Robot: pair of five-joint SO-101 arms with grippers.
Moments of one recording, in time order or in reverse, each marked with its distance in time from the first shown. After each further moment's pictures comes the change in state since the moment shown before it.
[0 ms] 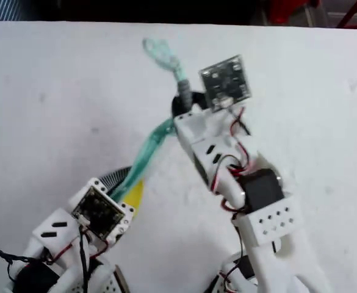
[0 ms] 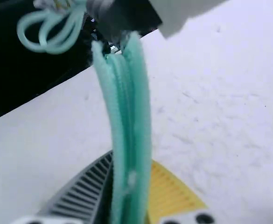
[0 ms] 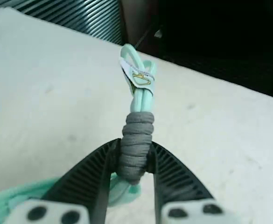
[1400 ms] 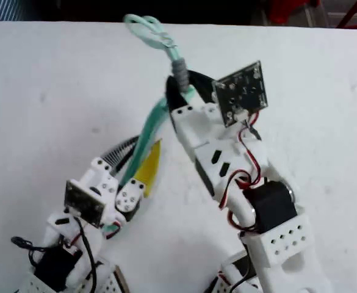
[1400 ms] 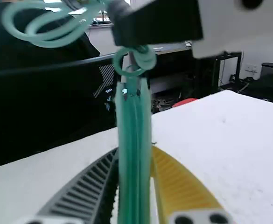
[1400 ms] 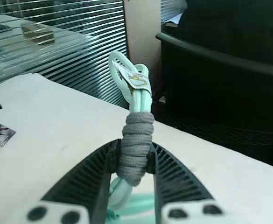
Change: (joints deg) left arm -0.5 0.0 12.3 -33.0 8.8; right arm -2.2 -0.8 -9.8 -3.9 0.1
